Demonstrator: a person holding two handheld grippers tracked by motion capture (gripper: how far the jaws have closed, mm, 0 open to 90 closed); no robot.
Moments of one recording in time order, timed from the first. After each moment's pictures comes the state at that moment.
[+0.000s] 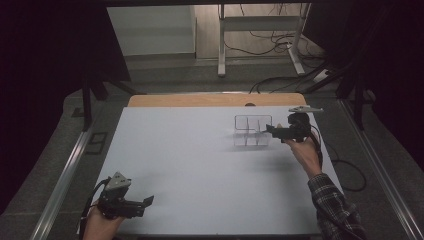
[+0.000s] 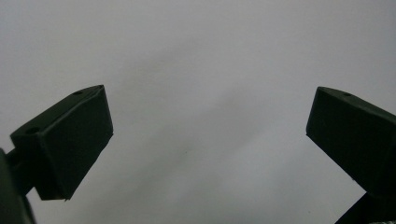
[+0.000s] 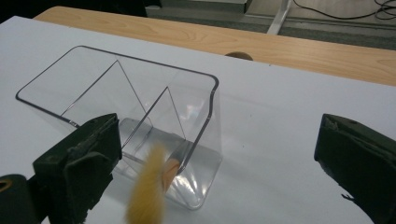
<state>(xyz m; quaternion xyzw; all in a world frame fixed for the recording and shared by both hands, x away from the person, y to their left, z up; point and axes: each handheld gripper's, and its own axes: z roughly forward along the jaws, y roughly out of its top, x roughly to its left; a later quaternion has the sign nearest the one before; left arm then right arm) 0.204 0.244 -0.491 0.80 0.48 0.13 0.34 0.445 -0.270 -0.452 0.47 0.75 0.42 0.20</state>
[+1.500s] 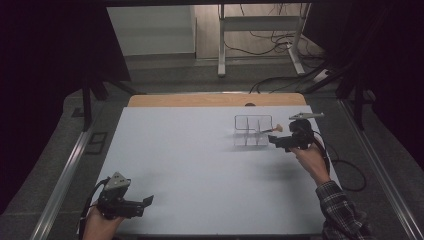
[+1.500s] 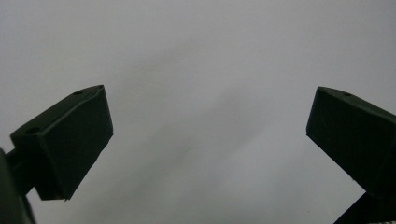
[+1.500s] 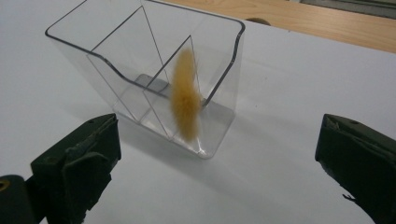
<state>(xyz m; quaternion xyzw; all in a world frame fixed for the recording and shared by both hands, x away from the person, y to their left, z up) 0.203 0.245 -0.491 0.79 0.48 0.13 0.34 0.423 -0.277 -0.453 0.44 0.79 0.38 0.17</state>
